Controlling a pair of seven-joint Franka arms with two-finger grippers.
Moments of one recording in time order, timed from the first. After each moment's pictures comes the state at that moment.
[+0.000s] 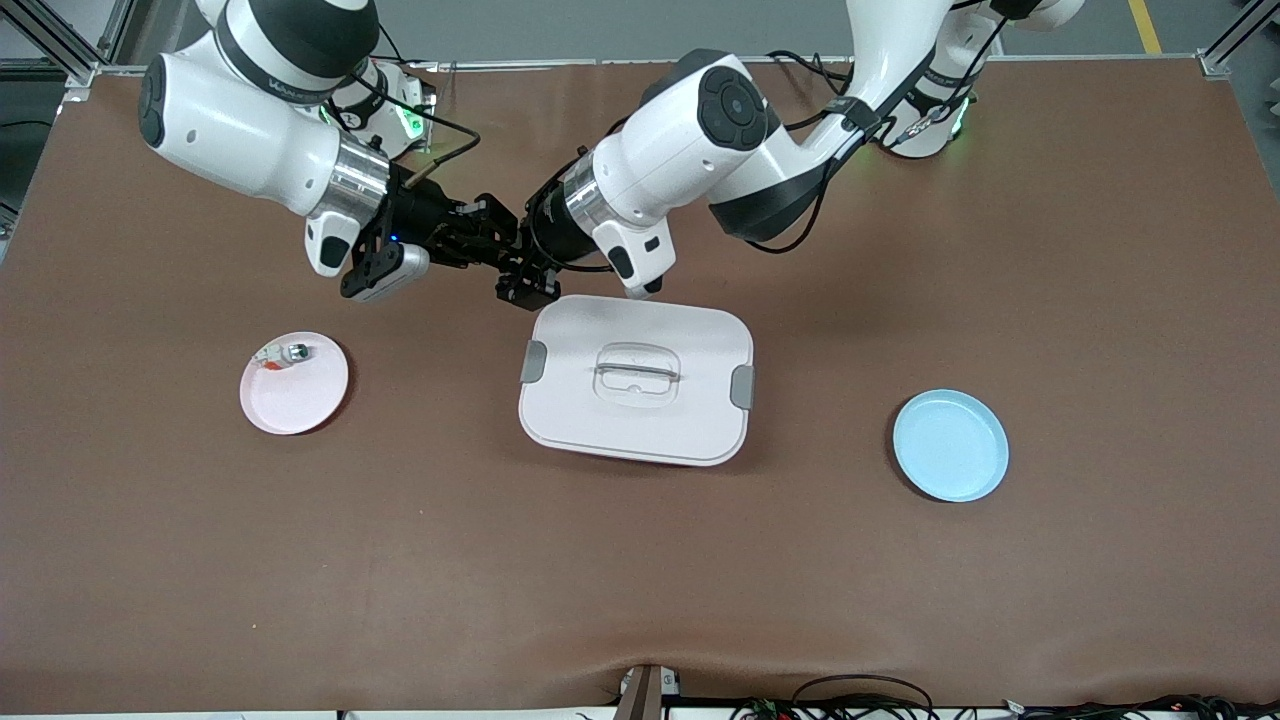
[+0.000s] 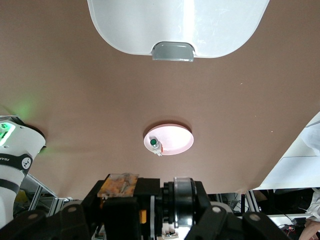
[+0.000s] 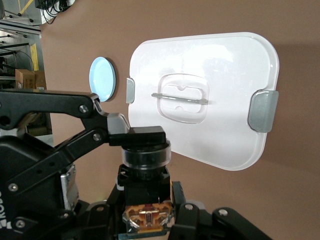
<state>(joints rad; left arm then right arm) -0.49 0.58 -0.48 -1.28 -0.31 2.34 -2.17 0.44 -0.05 0.00 -2.00 0.79 2.13 0.09</state>
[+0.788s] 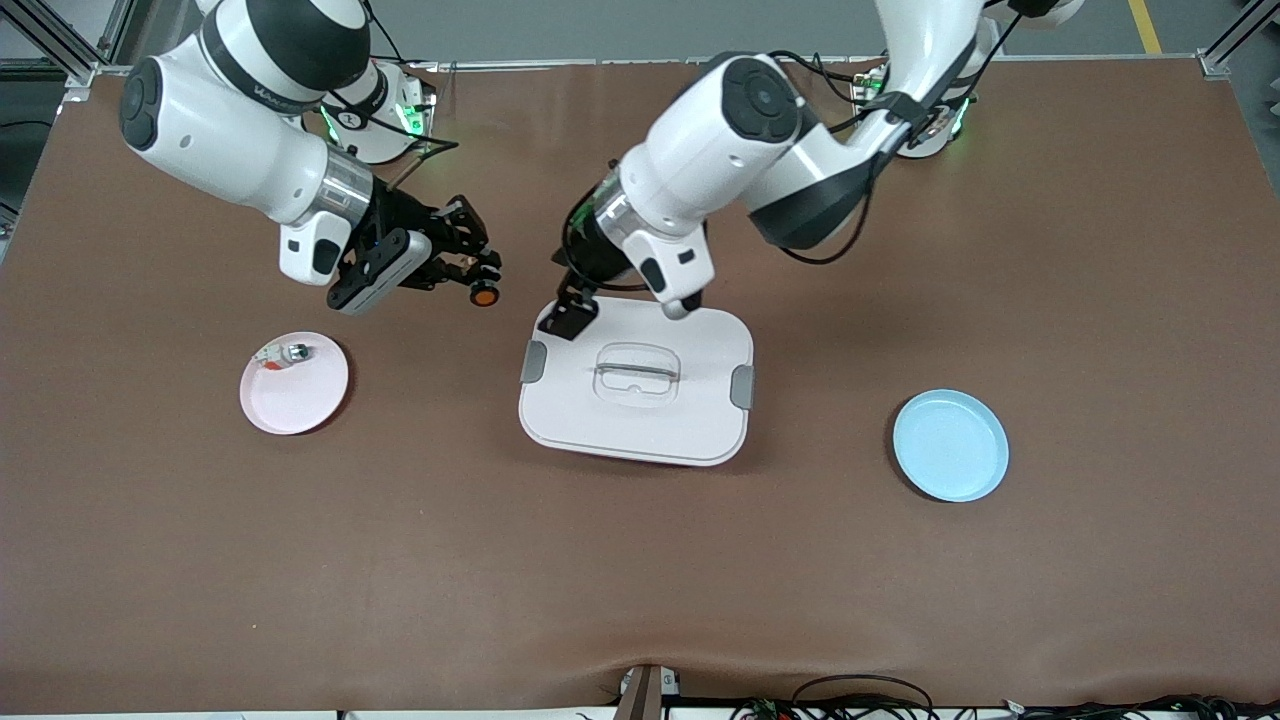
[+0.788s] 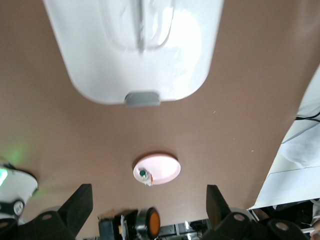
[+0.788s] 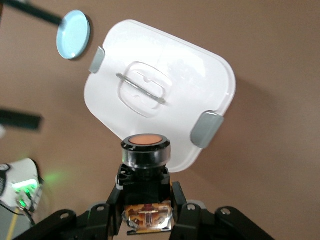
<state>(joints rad) -0.40 0.54 -0.47 -1.25 -0.17 2.20 -2.08 0.40 -0.05 -0.02 -2.00 0.55 2.05 -0.29</state>
